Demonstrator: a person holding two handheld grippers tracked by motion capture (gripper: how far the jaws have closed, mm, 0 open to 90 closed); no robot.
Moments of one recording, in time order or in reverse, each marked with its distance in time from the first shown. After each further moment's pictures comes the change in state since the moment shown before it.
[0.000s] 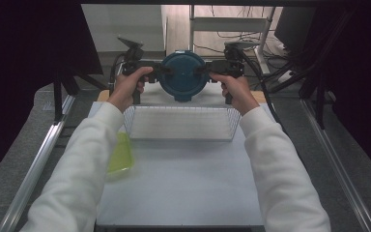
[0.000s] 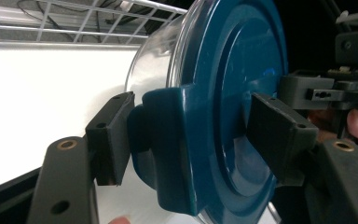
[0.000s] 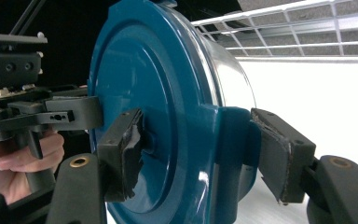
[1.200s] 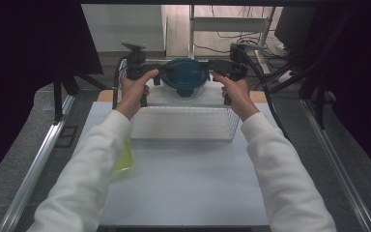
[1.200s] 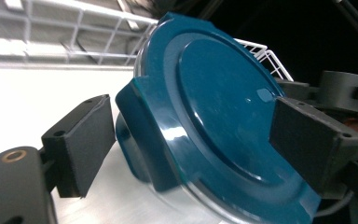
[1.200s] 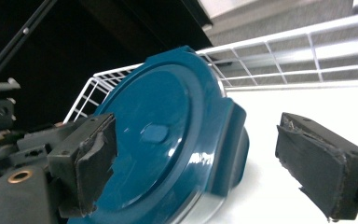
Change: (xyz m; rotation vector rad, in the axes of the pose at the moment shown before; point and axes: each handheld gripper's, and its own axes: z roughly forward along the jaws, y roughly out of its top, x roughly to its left) left arm -0.011 -0.015 0.007 -0.135 0.127 0.061; right arm -0.004 -0.008 -0.007 -0.168 -0.097 0.011
